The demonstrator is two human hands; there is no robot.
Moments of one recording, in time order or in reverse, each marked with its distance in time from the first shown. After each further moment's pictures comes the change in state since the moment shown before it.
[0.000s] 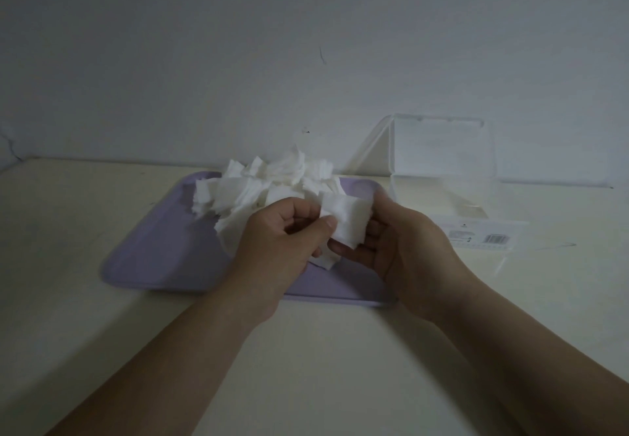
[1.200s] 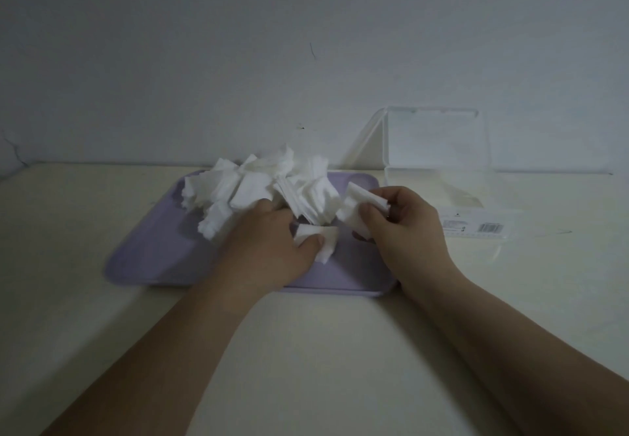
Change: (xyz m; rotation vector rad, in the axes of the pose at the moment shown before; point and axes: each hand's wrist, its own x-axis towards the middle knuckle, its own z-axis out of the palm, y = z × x) left_hand 0.013 -0.006 -0.015 1.191 -0.005 0.215; right_hand 0.005 0.013 -0.016 -0.690 0.431 -0.322
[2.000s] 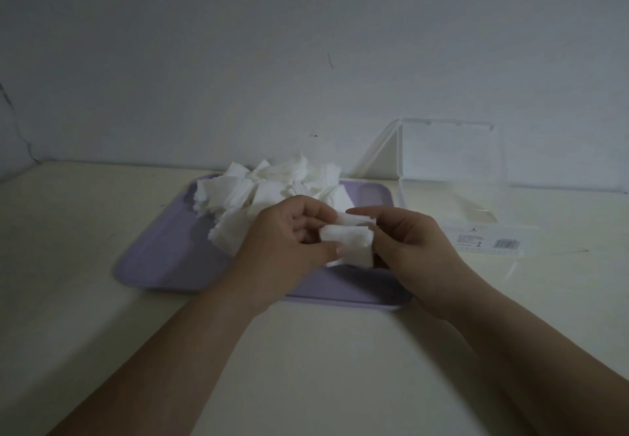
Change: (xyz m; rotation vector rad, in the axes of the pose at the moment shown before) left_hand -0.009 0.010 -0.012 -1.098 -0.092 -0.037; right_hand 0.001 -0.003 -0.004 0.207 -0.426 0.012
